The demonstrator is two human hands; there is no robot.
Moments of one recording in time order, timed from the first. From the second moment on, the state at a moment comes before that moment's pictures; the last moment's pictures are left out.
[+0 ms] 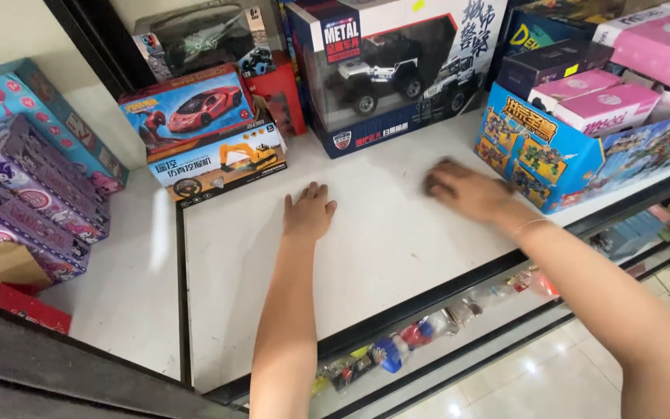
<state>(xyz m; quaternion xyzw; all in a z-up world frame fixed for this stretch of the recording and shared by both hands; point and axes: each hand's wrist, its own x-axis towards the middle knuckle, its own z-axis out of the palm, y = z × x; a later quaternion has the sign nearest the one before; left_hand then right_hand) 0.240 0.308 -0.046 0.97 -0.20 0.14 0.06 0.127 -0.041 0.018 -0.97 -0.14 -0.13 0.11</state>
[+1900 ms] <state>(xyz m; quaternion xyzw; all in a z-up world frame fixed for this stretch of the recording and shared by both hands) 0.101 -0.079 0.012 0.70 -0.32 0.16 0.62 0.111 -0.534 -0.009 -0.63 0.04 -0.40 0.67</state>
